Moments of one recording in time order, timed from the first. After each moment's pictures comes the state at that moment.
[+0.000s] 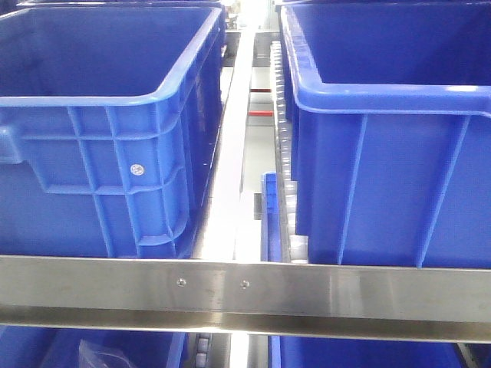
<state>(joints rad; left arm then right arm) -0.06 -0.01 0.01 0.01 0.13 -0.02 0.49 0.67 -0.81 -0.02 0.71 0.14</state>
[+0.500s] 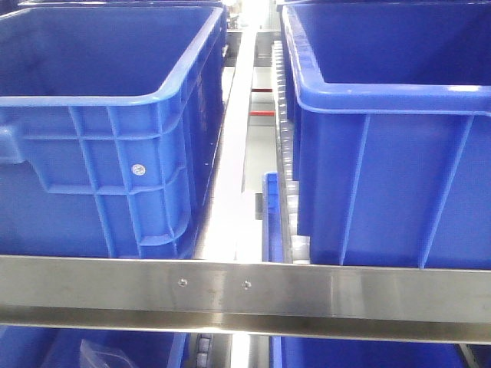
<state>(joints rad) -0.06 -0.01 0.01 0.01 0.13 -0.02 0.49 0.77 -0.81 -0.06 0.57 0.14</state>
